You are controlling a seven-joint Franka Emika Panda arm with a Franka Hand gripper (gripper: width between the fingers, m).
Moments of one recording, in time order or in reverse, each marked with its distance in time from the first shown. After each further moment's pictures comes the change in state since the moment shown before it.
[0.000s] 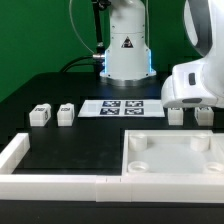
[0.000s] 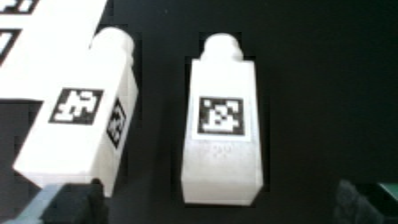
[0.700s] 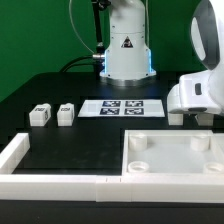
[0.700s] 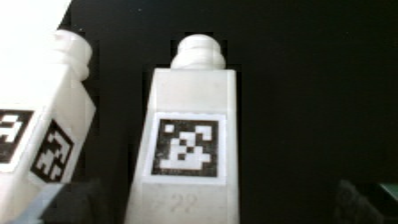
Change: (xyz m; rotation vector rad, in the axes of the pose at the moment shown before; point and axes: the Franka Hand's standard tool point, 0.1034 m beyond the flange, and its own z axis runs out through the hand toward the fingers) arm 0.003 -0.009 0.031 -0.018 -0.014 0.003
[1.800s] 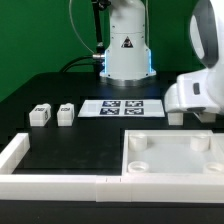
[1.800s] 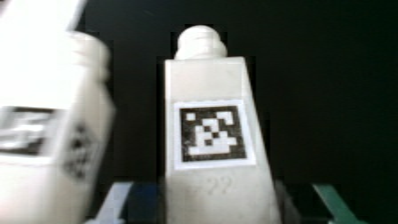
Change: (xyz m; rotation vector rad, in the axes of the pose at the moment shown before) arm -0.012 0.020 -0.038 0.001 -0.033 -0.085
